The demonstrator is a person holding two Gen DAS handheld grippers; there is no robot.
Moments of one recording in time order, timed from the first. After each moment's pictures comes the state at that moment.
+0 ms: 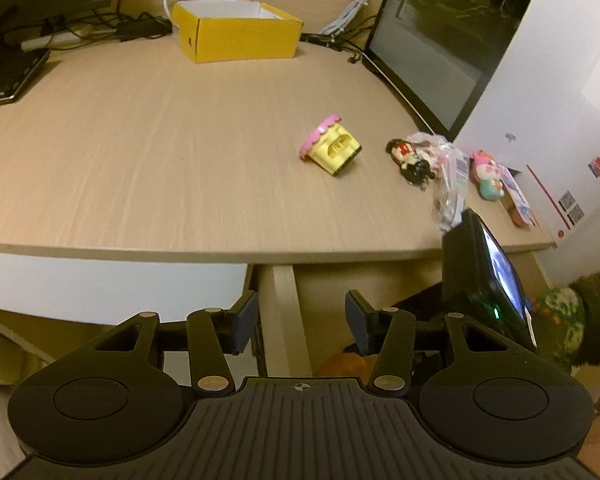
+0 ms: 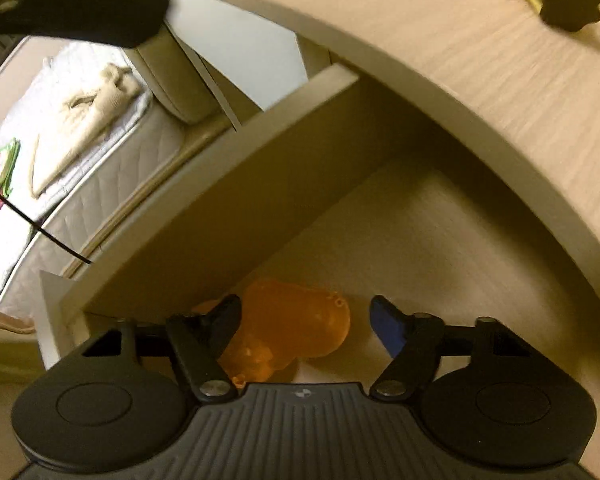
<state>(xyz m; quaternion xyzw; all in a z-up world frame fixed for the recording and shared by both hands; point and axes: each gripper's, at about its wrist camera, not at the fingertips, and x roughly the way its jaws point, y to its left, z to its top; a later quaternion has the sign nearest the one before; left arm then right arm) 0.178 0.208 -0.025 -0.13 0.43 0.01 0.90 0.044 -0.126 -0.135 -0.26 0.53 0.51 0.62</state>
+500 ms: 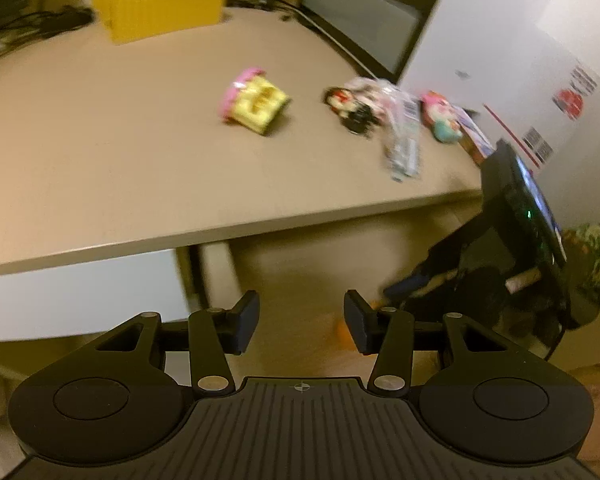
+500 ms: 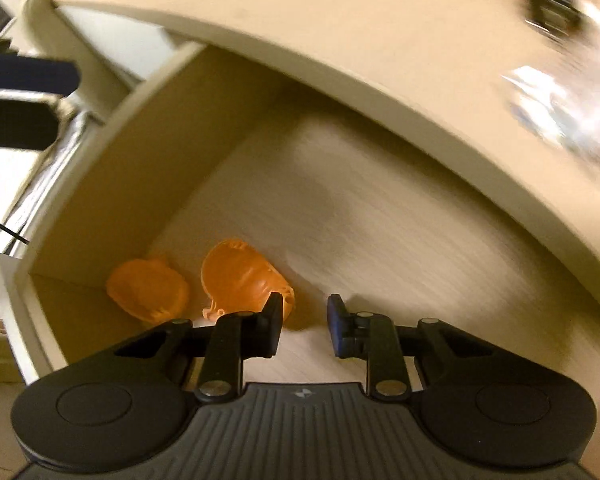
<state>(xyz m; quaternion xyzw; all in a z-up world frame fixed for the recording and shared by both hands) 0.199 0.174 -0.044 -0.09 0.46 -0.09 0.88 0.072 -0.220 -0.124 -0.23 0.56 0.41 0.68</state>
